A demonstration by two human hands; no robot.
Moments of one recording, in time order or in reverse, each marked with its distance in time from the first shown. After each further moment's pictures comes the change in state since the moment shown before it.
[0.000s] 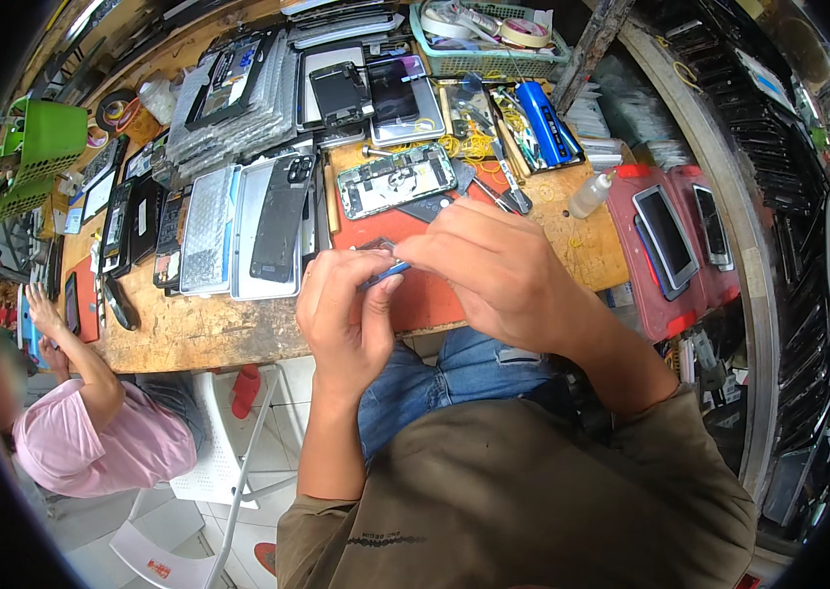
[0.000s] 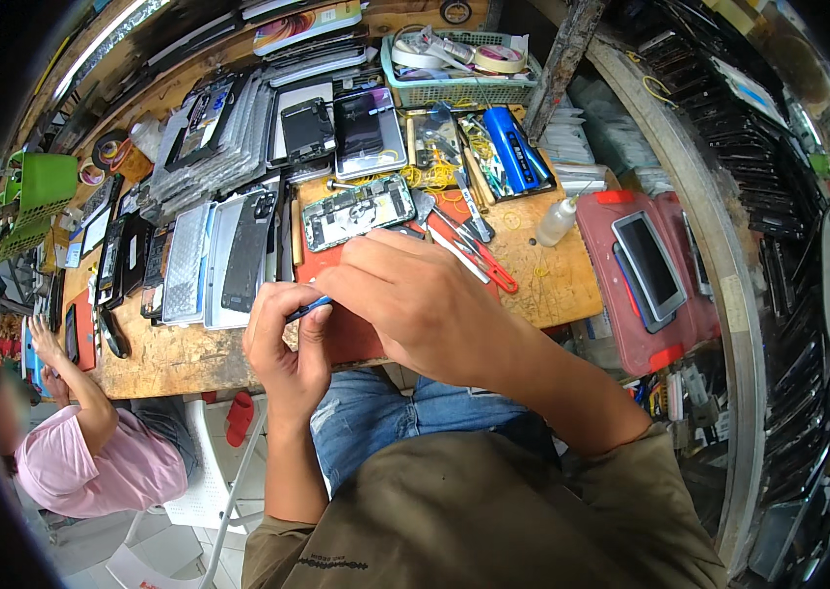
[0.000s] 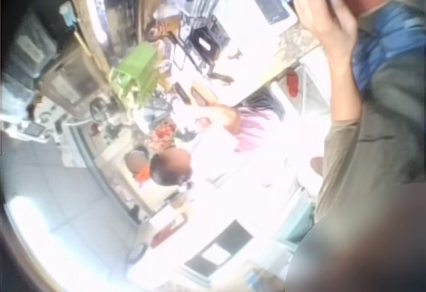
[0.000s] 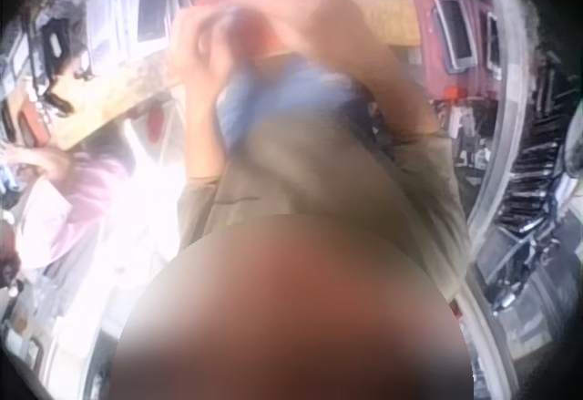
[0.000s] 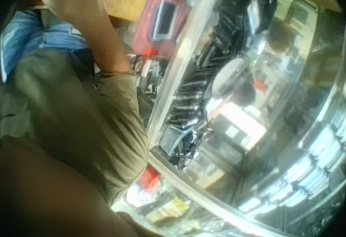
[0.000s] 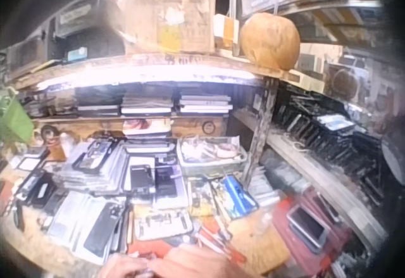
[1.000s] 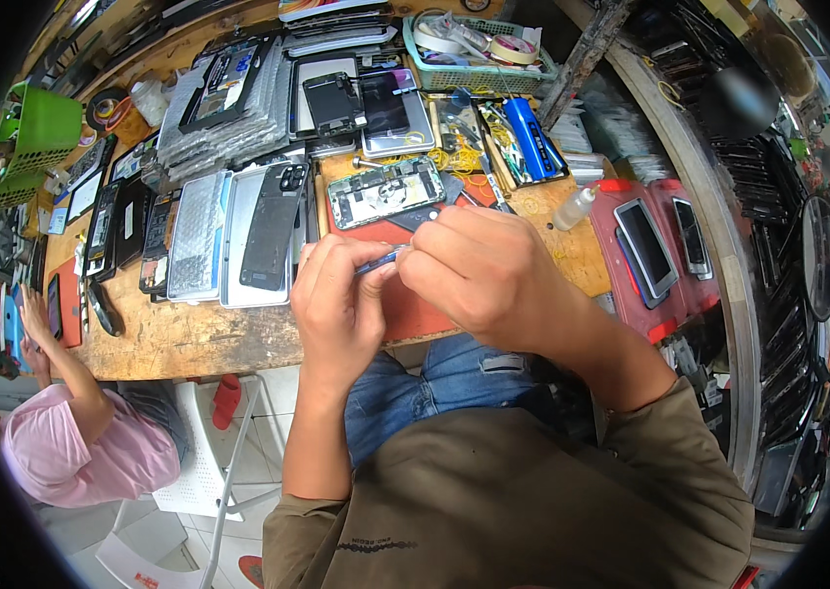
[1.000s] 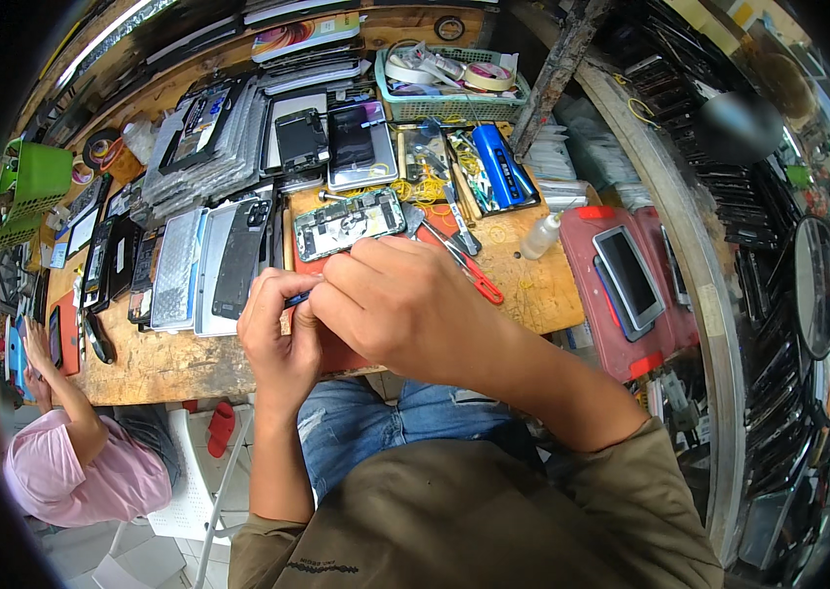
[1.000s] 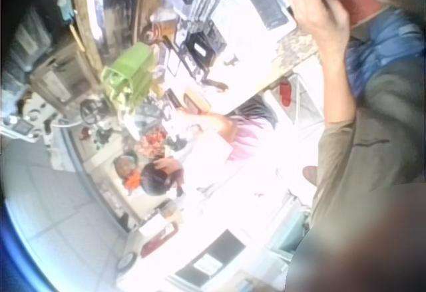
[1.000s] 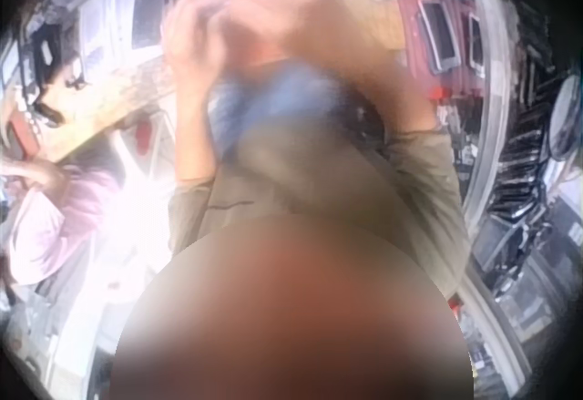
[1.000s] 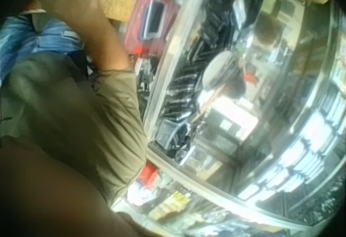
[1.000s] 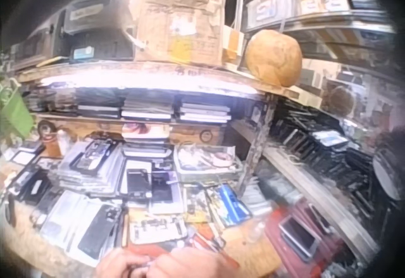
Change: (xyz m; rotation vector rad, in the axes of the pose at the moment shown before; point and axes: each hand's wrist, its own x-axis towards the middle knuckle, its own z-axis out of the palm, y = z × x) left_hand 0.018 -0.006 0.004 -0.019 0.008 0.023; right_hand 0.015 -0.005 -0.002 -0.354 -0.097 -0.173
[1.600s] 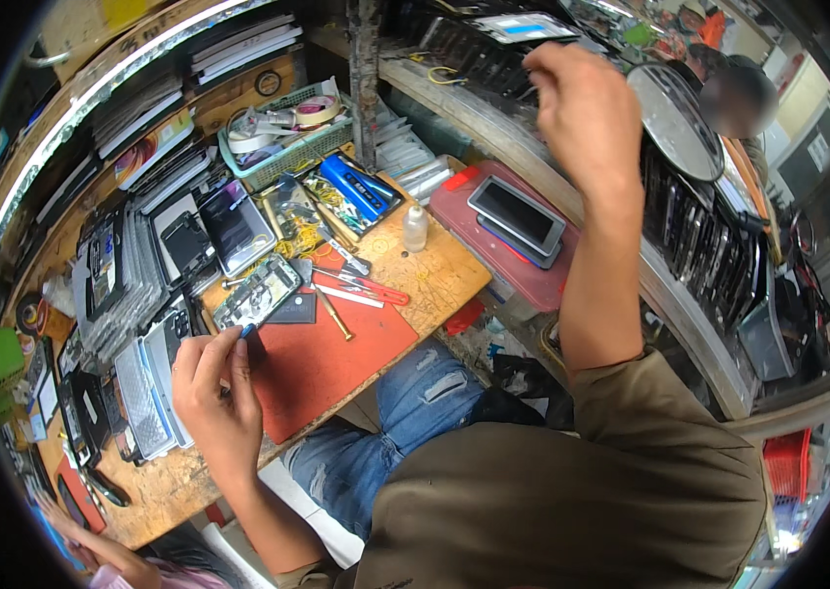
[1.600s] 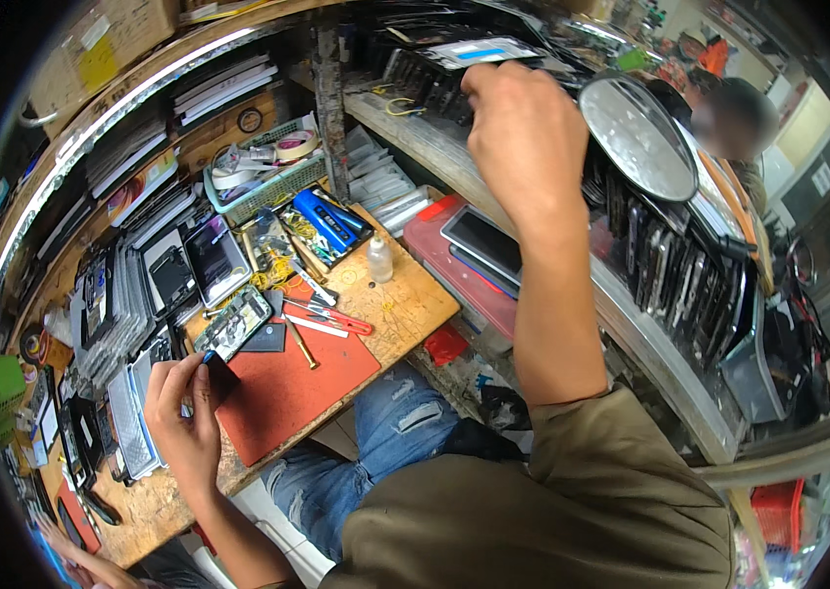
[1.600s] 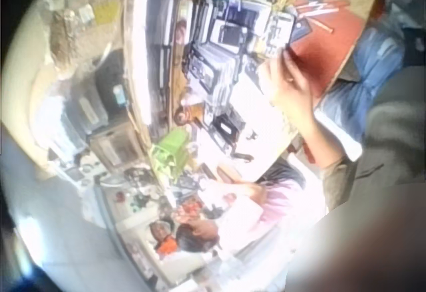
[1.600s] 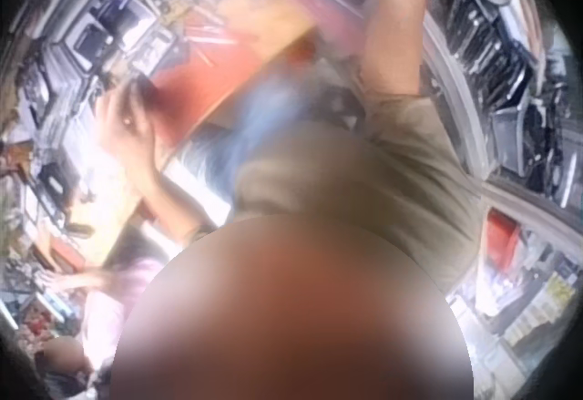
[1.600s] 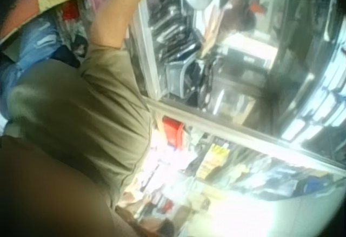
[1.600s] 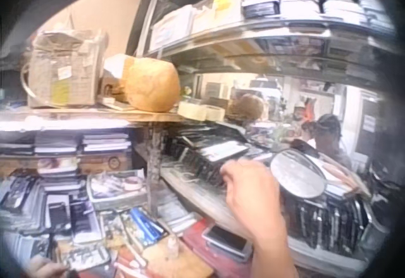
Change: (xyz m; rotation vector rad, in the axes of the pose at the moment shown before) left_hand 0.043 0.024 -0.022 0.242 -0.238 0.048; right_hand -0.072 0.071 -0.195 -0.965 0.276 0.835
